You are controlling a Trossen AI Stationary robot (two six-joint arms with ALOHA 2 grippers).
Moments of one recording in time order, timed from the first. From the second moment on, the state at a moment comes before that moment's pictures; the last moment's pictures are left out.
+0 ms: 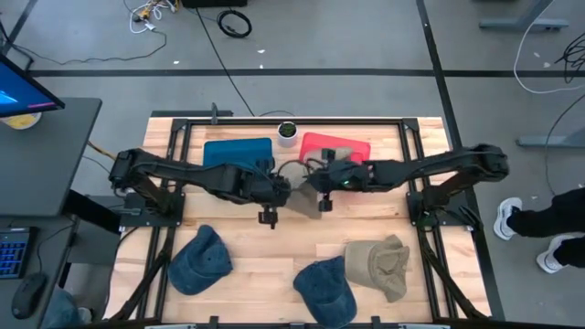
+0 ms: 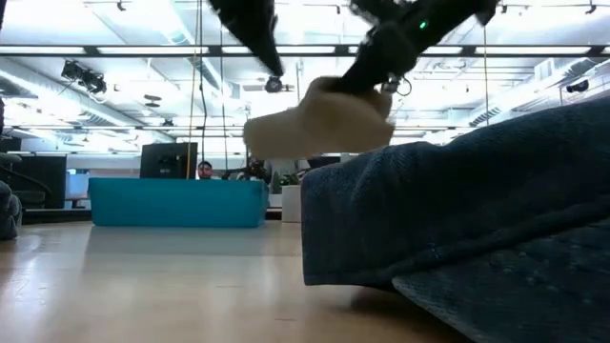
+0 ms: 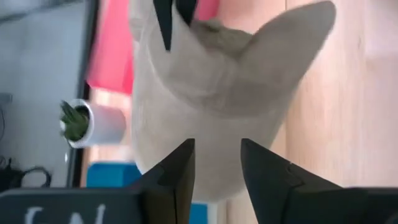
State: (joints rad) left arm -0.16 1.66 1.52 -0.90 -0.46 0.00; right arm 0.02 1.44 0.97 -0.11 0.28 -0.27
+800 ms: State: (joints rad) left arm -0.02 1.37 1.55 -0.93 -0.54 0.01; right arm -0.43 1.35 0.91 -0.34 0.03 -0.57
